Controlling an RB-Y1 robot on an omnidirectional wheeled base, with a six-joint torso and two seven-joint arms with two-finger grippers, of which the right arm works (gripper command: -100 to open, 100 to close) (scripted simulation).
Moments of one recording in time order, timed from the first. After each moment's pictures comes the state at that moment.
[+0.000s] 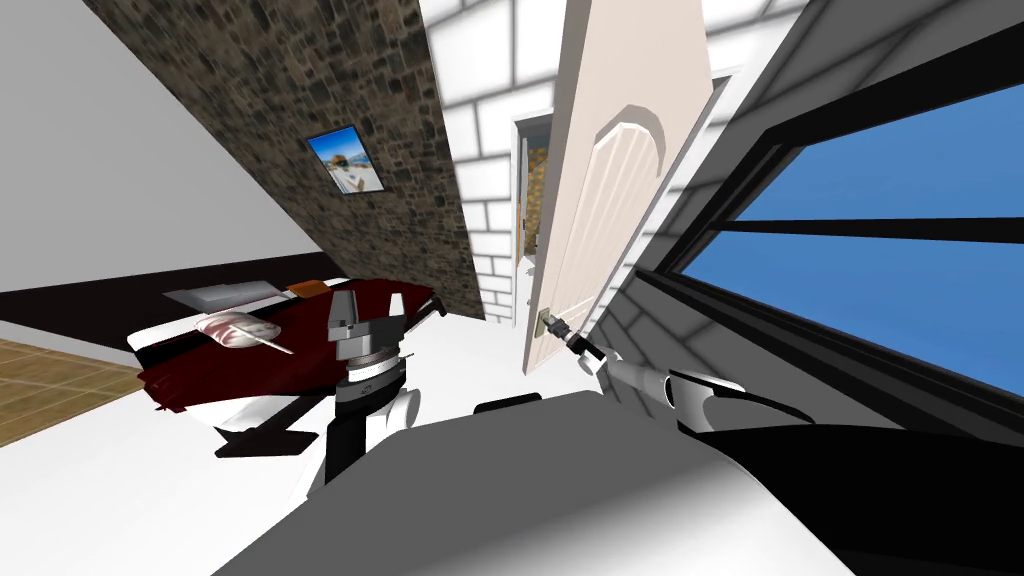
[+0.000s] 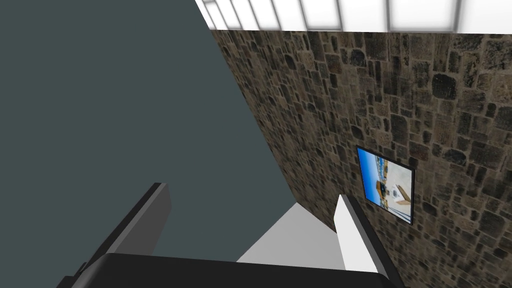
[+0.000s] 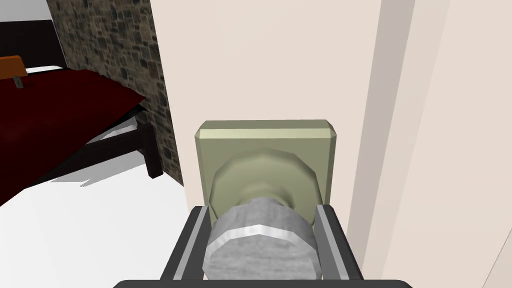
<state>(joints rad) -0.23 -0.84 0.89 -1.09 -0.79 -0.76 -1.75</state>
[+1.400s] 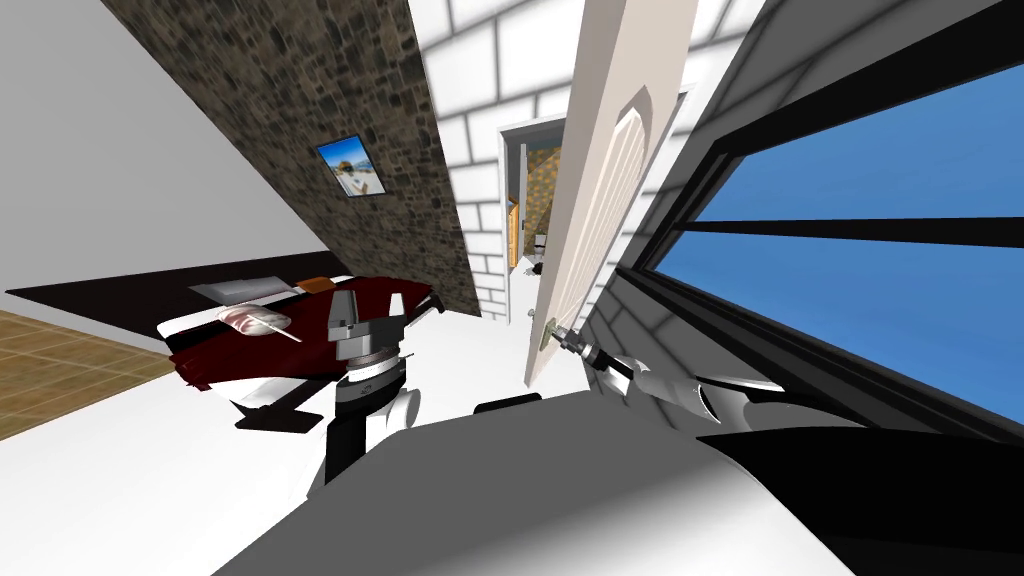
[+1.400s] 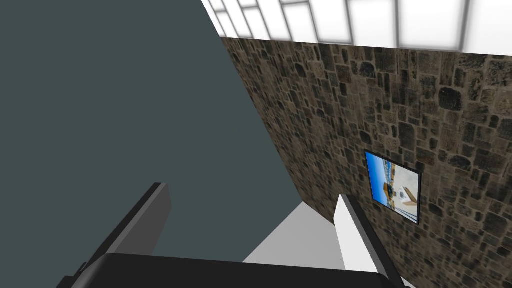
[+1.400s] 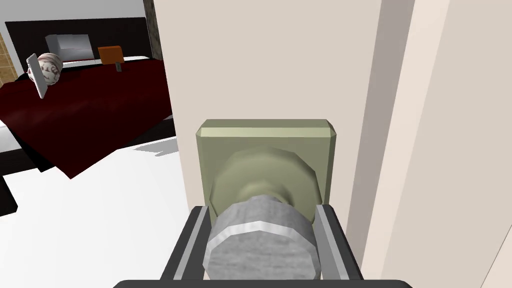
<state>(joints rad) -0.18 -1.01 1.08 -1.09 -0.69 -1.06 -1.88</state>
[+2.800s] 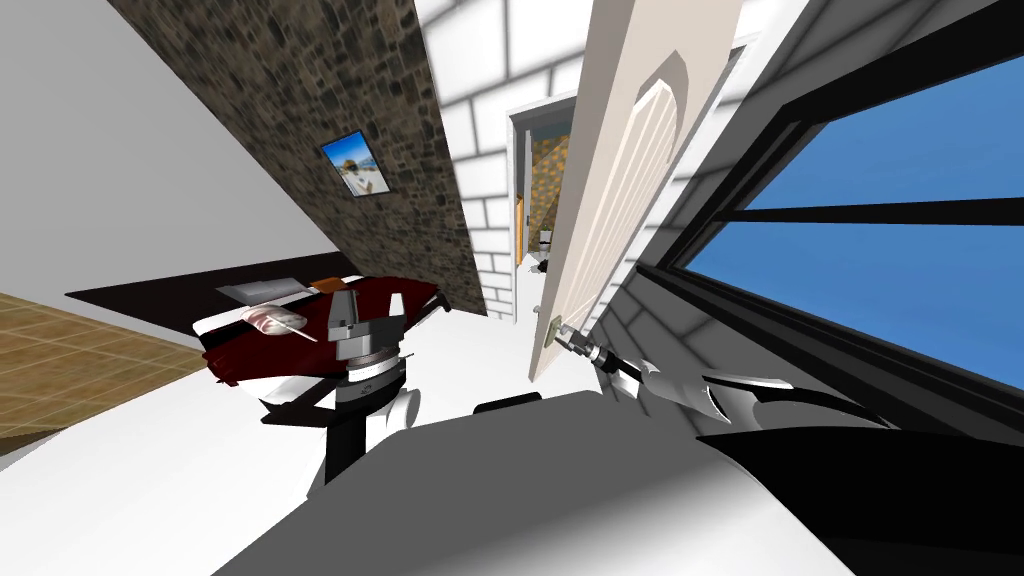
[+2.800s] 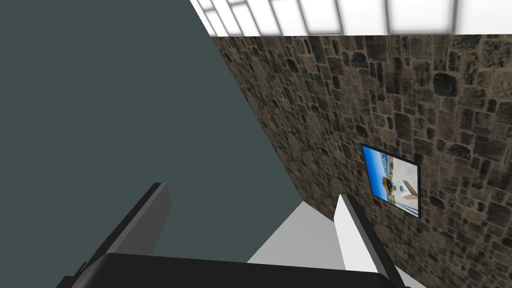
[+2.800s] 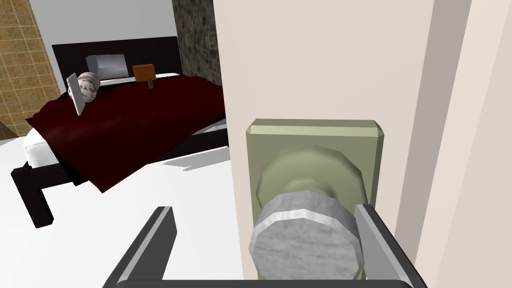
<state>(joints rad) -0.19 -1.05 1.13 -1.06 -0.68 -1.20 -1.93</state>
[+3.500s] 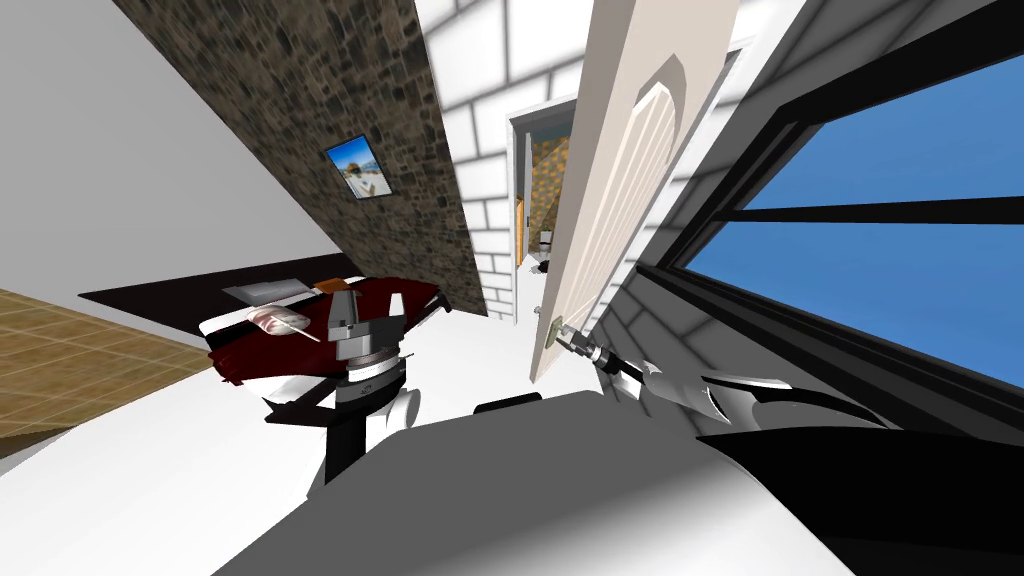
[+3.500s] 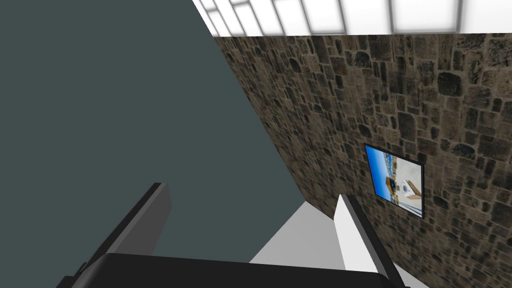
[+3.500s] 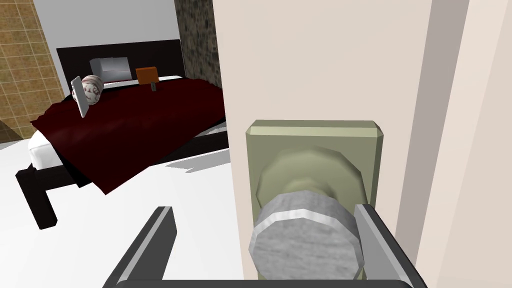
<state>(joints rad) -0.19 -1.05 1.14 -1.03 -0.67 -1.23 -1.95</state>
